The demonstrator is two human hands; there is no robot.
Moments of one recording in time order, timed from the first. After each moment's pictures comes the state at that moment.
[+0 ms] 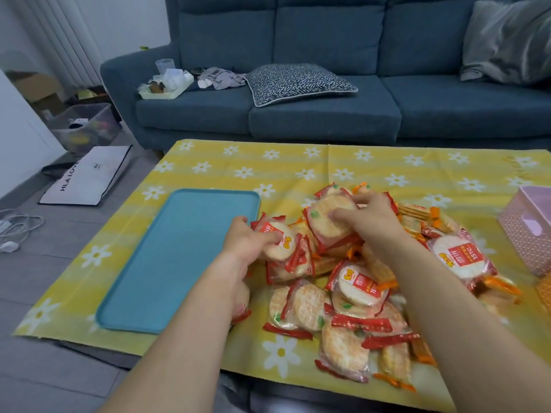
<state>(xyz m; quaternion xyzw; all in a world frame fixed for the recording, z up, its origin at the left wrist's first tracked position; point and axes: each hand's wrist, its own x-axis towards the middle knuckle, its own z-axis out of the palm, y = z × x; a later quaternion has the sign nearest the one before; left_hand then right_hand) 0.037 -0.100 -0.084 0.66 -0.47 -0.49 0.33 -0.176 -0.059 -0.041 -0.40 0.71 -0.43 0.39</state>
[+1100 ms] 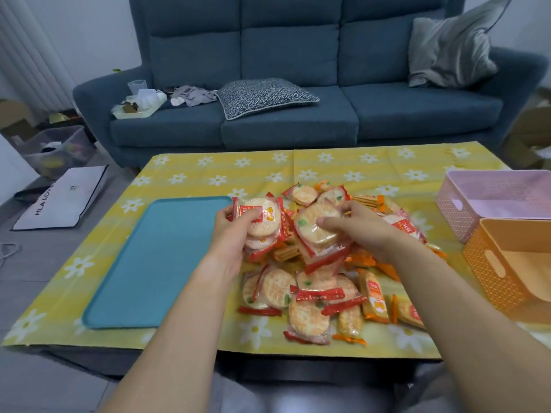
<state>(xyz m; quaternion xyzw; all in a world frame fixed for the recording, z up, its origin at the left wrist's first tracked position) -0.002 -0.047 -0.048 0.53 -0.36 -0.60 0.48 -0.227 0.016 -0.028 -0.44 0.68 -0.37 0.46</state>
